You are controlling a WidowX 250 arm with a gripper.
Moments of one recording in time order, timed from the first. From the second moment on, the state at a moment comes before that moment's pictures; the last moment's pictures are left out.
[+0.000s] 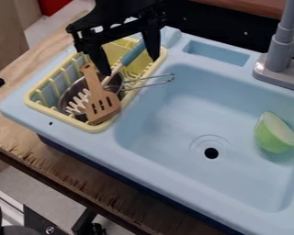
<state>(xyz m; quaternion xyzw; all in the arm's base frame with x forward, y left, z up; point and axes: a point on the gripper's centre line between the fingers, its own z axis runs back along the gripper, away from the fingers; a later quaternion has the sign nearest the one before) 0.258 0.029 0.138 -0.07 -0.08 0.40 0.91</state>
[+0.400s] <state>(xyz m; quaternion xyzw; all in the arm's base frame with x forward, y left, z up) 0.253 0.018 0.136 -0.08 -0.04 0.40 0.91</state>
